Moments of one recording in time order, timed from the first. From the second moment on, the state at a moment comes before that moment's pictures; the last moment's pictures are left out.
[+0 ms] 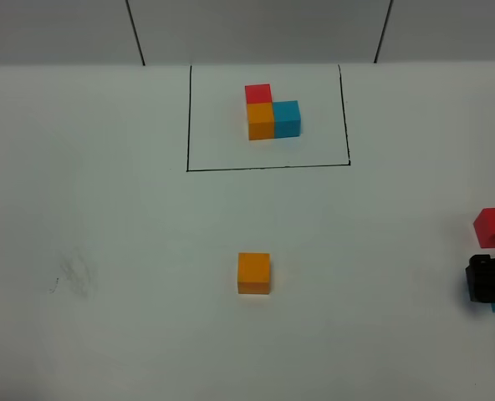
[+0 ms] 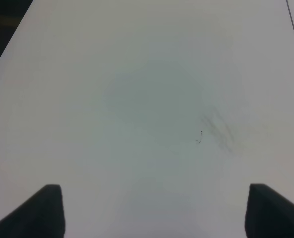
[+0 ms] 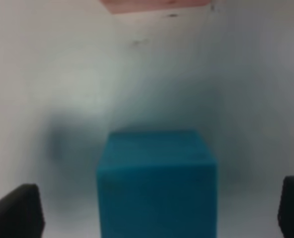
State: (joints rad) left arm 0.05 -0.01 -0.51 0.08 1.08 -0.11; right arm 0.00 1.58 -0.57 -0.07 0.42 0.12
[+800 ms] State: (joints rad) left arm 0.05 -0.01 -0.51 0.08 1.08 -0.11; right arm 0.04 1.56 -0.59 -0.04 0.46 0.00
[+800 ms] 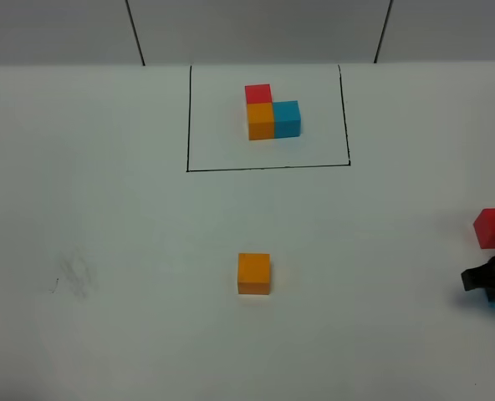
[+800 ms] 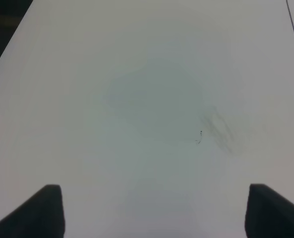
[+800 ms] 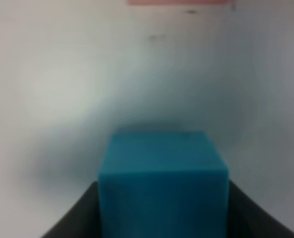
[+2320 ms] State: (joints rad) left arm 0.05 -0.01 -0.51 0.08 1.08 -0.11; right arm 0.66 1.94 -1.19 0.10 0.73 -0.96
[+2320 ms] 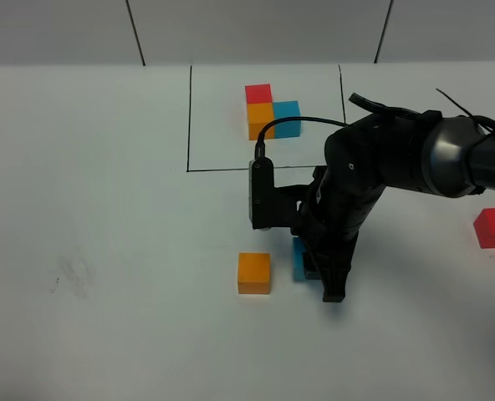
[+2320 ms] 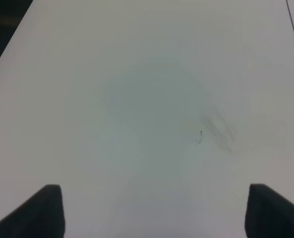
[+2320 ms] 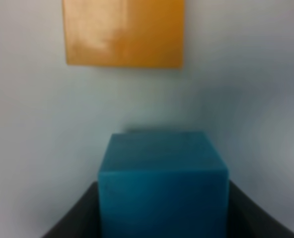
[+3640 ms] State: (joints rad) left arm 0.05 -0.01 -0.51 0.08 1.08 -0.11; right arm 0.71 1.99 -1.21 0.11 0.69 -0.85
